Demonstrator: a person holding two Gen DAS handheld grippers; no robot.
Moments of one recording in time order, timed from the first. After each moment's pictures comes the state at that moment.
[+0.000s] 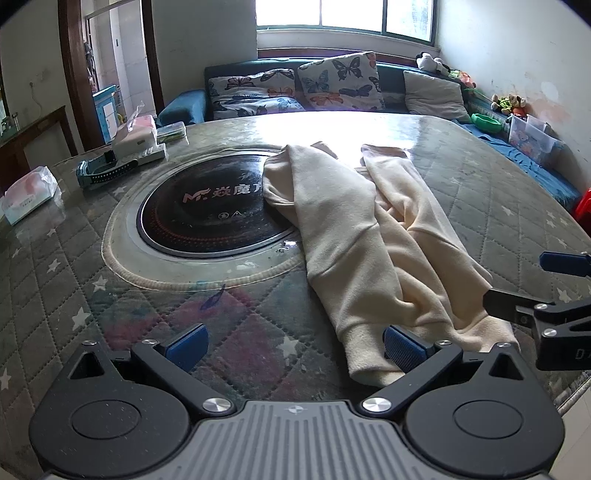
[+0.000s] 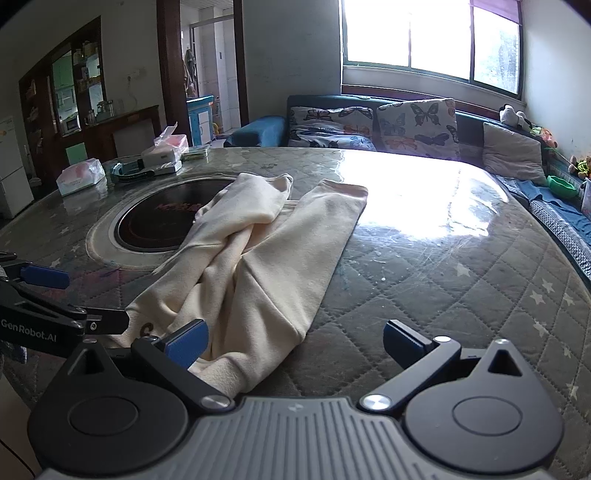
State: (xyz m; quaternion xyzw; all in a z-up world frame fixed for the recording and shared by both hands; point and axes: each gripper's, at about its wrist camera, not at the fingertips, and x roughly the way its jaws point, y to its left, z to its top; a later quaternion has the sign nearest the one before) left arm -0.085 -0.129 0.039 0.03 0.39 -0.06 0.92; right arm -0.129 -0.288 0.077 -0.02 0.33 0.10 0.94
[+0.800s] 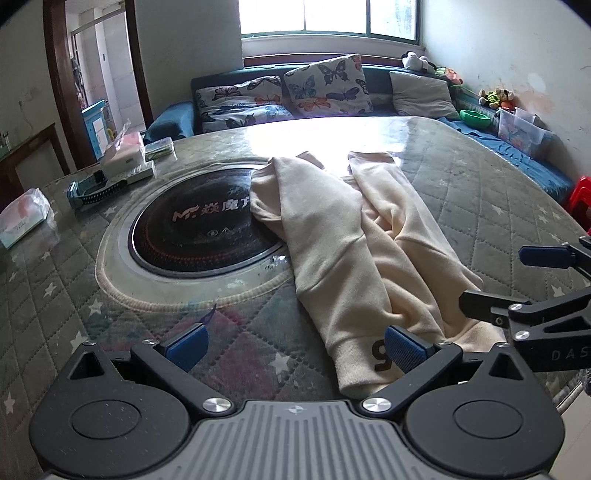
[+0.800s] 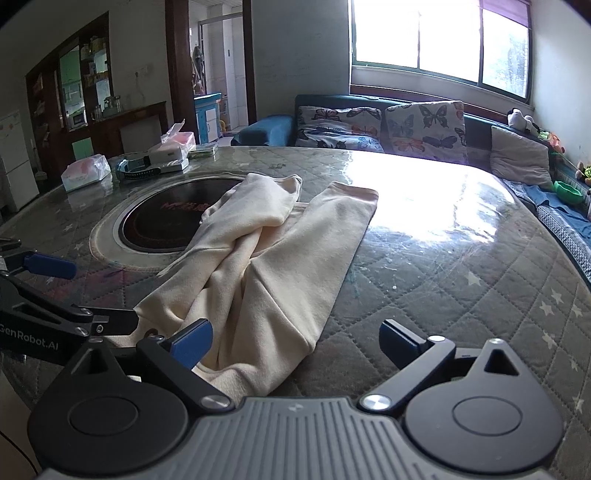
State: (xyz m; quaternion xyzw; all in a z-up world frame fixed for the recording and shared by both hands) left arm -0.078 -0.136 0.046 0.06 0.38 -0.08 0.92; right arm -0.120 -0.282 0.076 -0.03 0.33 0.12 0.94
